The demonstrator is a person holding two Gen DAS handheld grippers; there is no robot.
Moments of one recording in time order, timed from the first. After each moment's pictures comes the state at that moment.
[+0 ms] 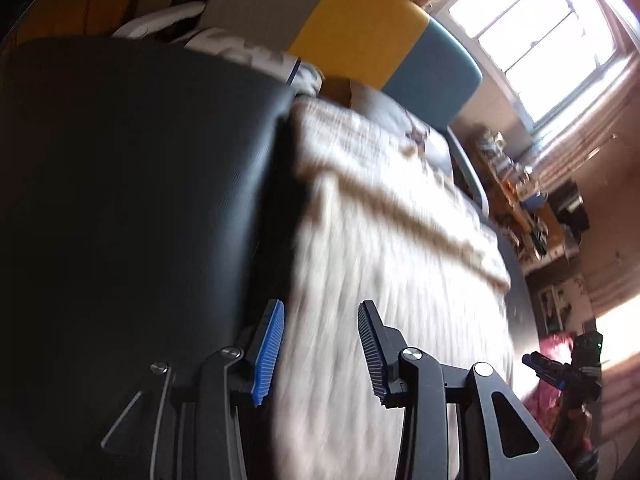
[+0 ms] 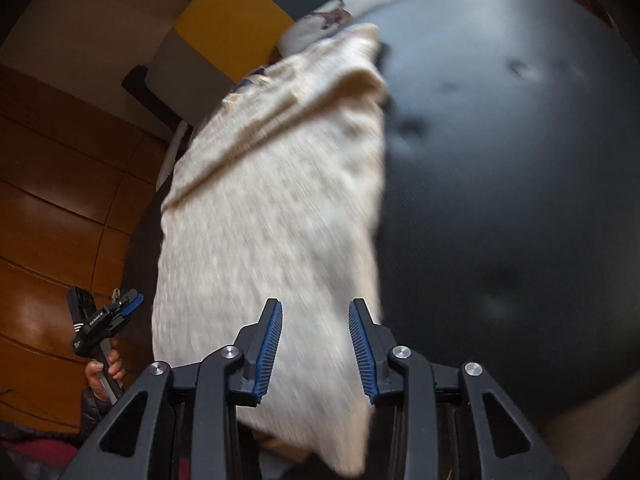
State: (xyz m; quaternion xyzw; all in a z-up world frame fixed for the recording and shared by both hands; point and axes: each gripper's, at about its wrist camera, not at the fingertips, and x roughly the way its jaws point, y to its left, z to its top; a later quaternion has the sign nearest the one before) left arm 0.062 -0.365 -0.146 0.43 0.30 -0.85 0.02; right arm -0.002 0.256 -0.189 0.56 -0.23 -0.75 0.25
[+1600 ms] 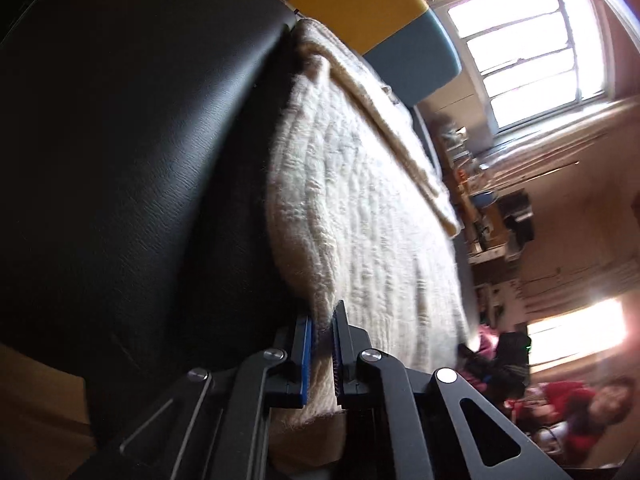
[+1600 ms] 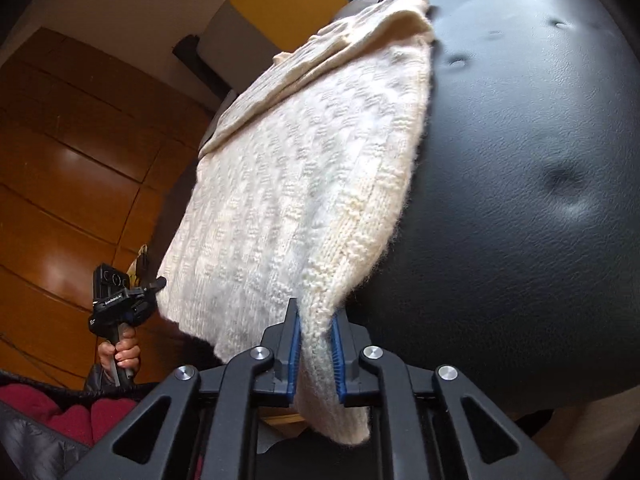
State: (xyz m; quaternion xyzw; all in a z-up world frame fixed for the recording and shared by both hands) left arm 0.134 -0.305 -0.198 0.42 0.43 -0.80 -0.07; right arm 0.038 0.230 -0.219 0.53 -0.21 -0.74 0.36
